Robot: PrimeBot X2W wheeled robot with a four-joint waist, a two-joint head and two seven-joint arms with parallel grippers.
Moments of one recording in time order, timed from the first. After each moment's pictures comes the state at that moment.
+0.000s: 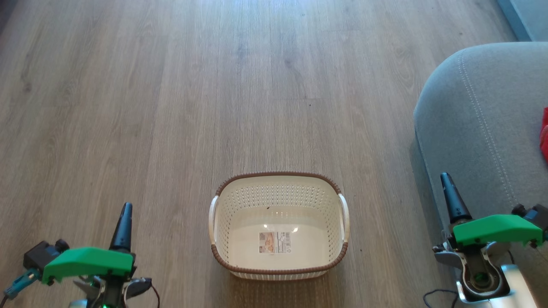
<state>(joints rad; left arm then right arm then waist) -0.07 0.04 0.09 0.33 -1.14 -0.11 0.00 -0.13 -0.07 -0.06 0.34 1.16 0.13 0.00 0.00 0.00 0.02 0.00</state>
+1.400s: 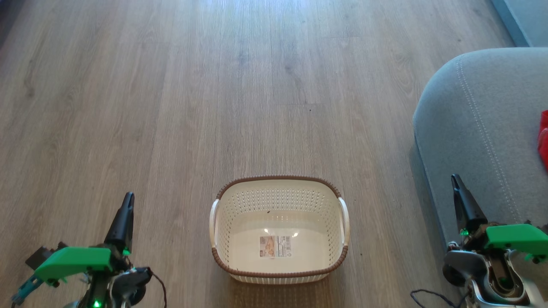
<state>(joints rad) -0.07 0.04 0.09 0.28 -1.60 -0.12 0.11 -0.09 -0.05 -0.13 0.28 1.60 0.13 0.11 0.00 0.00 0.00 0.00</state>
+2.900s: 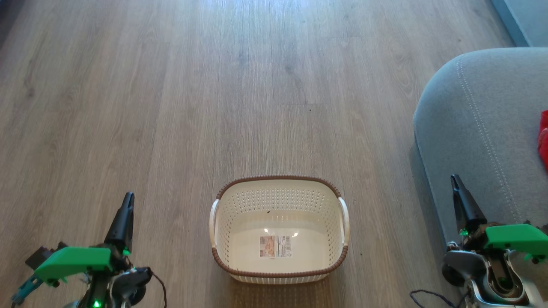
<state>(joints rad) -0.07 0.04 0.09 0.28 -1.60 -0.12 0.11 -0.09 -0.05 -0.13 0.28 1.60 0.13 0.11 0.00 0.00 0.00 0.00</state>
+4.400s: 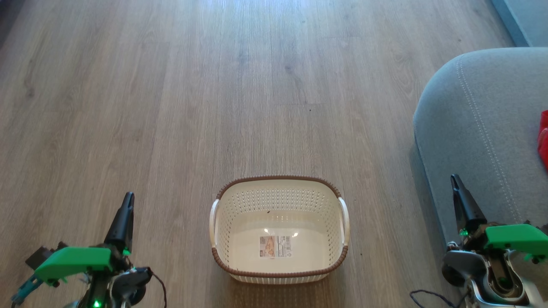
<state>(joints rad) -0.07 0.04 0.09 0.28 -1.60 -0.12 0.11 -0.09 -0.05 -0.13 0.28 1.60 0.13 0.11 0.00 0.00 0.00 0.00</state>
